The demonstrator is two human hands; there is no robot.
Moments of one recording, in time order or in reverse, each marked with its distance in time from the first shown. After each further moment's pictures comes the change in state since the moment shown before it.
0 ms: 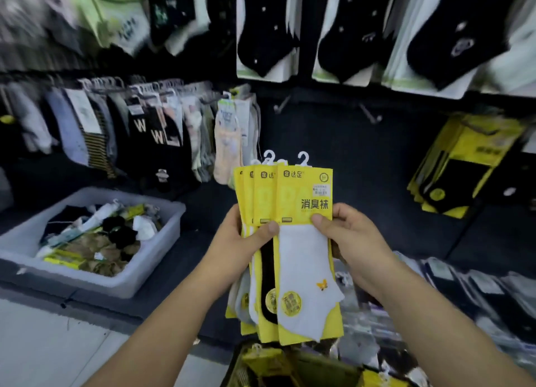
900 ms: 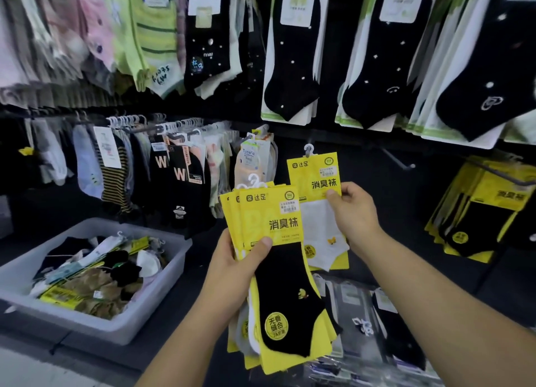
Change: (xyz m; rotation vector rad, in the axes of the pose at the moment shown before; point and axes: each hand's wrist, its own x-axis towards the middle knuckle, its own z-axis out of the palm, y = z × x) left_hand 0.026 0.004 -0.037 -0.180 0.101 0.078; right_hand 0.119 -0.041 0.031 -0.348 0.368 -0.271
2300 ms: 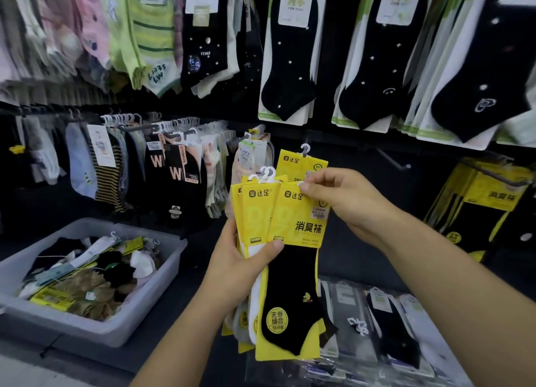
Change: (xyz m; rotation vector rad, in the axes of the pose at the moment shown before) left_hand 0.008 0.007 0.004 0.176 -0.042 0.105; right_hand -0.027 -0.071 -0.016 0.067 -0.409 -0.035
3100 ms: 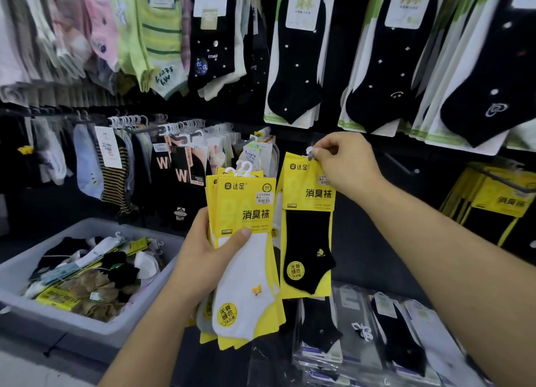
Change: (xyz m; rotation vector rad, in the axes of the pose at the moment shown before) left_hand 0.012 0.008 -0.046 0.061 0.103 -0.007; right_hand 0.054 -0.025 -0.001 -0.502 0.338 -0.249
